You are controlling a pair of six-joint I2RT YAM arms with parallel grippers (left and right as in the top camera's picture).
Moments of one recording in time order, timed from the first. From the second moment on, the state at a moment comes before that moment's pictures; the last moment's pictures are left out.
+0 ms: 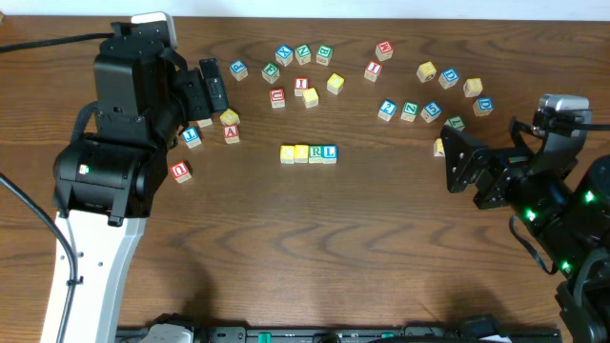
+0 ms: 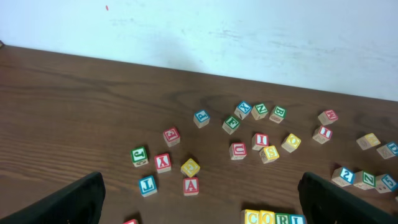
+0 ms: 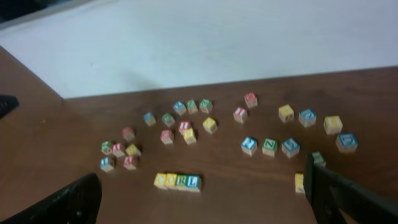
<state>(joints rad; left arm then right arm) -0.18 1.28 1.55 -0.84 -0.14 -0.25 0.21 0.89 1.40 -0.89 -0.11 0.28</state>
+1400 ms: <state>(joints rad) -0.18 1.28 1.55 -0.84 -0.14 -0.25 0.00 0.02 0.01 -0.07 0.04 0.30</state>
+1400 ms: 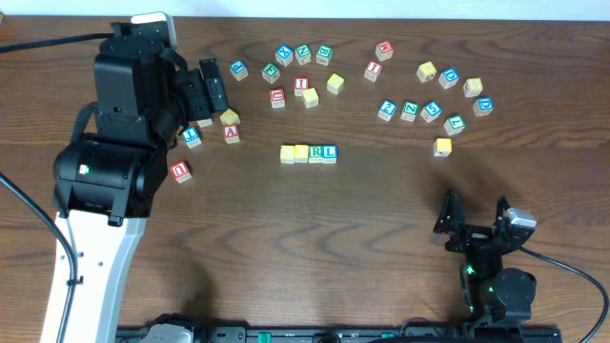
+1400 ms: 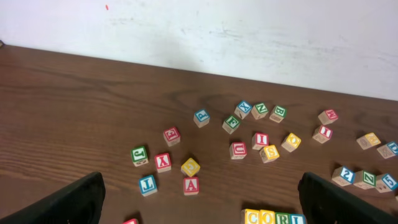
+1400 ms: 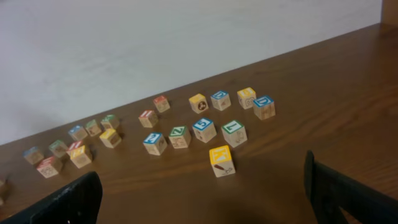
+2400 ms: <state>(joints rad) -0.18 1.28 1.55 -0.84 -0.15 -0.24 0.00 0.02 0.01 -0.07 0.04 0.30</state>
